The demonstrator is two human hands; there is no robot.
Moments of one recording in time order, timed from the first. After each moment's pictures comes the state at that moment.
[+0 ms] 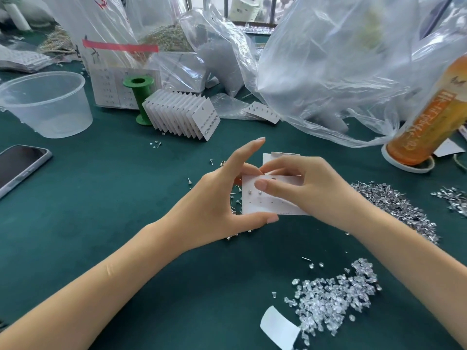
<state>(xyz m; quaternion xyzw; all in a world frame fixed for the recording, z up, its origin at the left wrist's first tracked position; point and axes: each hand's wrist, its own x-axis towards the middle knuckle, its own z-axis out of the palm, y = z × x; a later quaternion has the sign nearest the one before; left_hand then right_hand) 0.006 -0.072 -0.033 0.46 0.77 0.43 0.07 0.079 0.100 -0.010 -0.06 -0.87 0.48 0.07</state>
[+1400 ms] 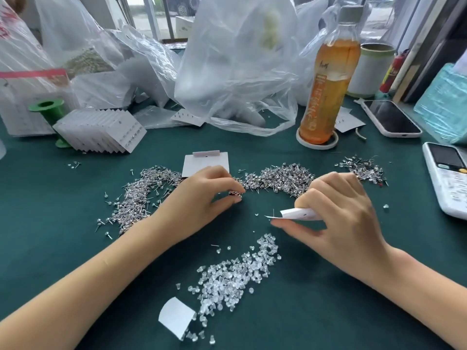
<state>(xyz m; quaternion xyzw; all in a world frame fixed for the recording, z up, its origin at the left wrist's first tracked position) 0.039 0.025 -0.050 0.59 0.76 0.28 -0.03 0.208 0.196 -0.064 0.04 -0.88 0.01 0.48</state>
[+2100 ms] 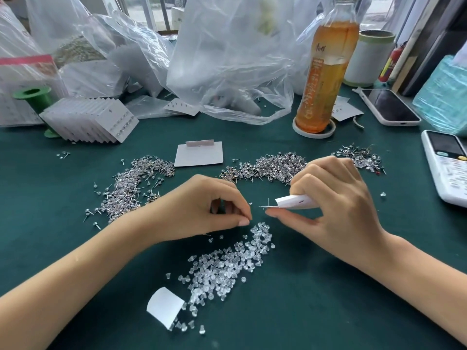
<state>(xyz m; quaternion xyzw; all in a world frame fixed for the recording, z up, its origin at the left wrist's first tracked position) 0.057 0.021 -0.041 0.61 0.70 0.32 0.19 0.209 0.200 -0.066 0.04 -0.88 0.02 0.47</state>
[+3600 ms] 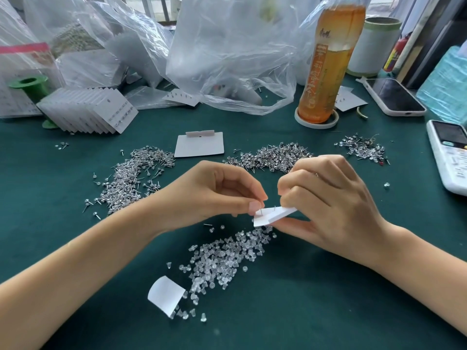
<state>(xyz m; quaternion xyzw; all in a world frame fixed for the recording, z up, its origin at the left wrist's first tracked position) 0.077 0.025 -0.028 0.45 0.64 0.48 0.41 0.214 0.192 -0.062 0.17 -0.87 -0.05 0.46</state>
